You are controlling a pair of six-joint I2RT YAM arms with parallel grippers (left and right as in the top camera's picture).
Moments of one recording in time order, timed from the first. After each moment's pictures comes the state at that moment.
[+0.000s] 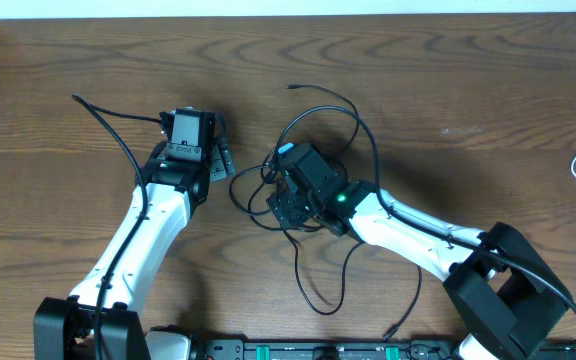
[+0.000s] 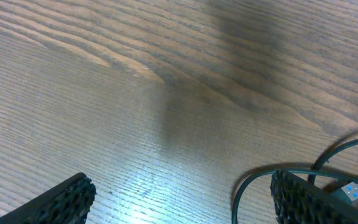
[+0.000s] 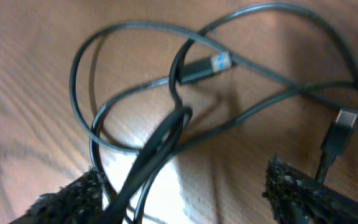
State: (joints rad) left arm -0.17 1.46 0.94 -0.54 -0.27 -0.41; right arm 0.80 1.79 1.06 -0.22 -0.07 0.20
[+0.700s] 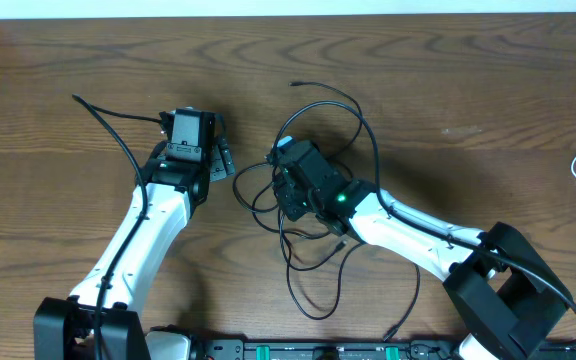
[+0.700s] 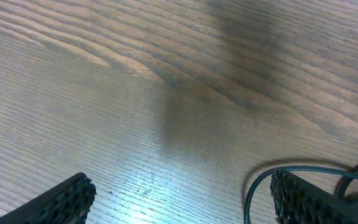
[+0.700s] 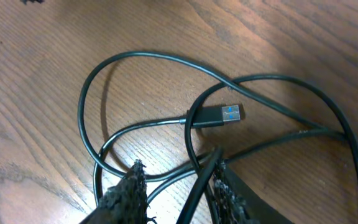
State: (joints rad) left arm -0.17 1.46 0.94 -0.54 -0.27 -0.41; right arm 0.80 1.79 1.06 -0.15 -0.03 0.19
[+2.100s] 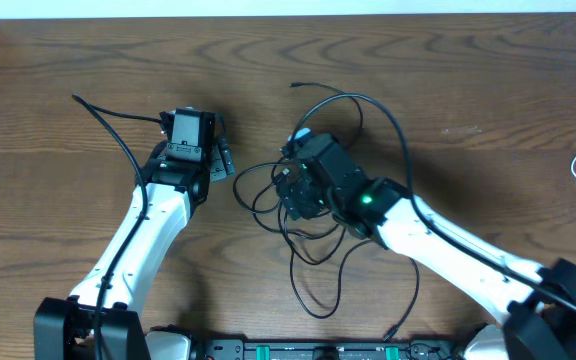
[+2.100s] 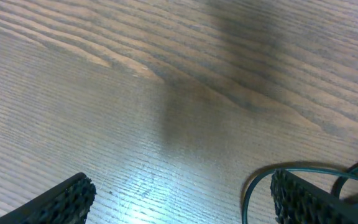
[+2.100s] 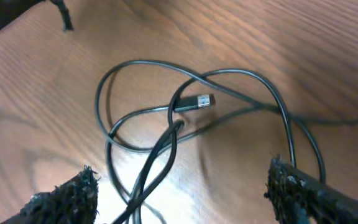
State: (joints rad) left arm -0.17 1.46 0.94 -0.54 -0.27 -0.41; right arm 0.78 1.59 1.06 -0.35 -0.01 0.23
